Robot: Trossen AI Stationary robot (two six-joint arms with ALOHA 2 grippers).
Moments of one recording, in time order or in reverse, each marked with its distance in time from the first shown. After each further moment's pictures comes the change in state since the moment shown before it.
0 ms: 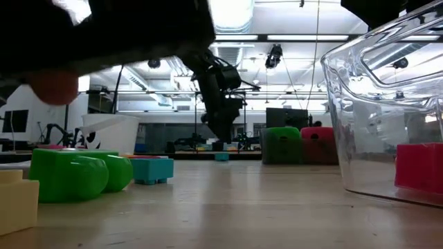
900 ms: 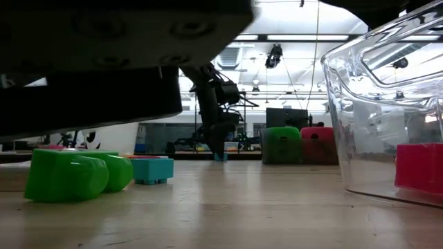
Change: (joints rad) left arm 0.018 0.070 -0.009 -0.047 0.004 -0.027; right arm 0.000 -0.002 0.000 -0.008 0.000 0.005
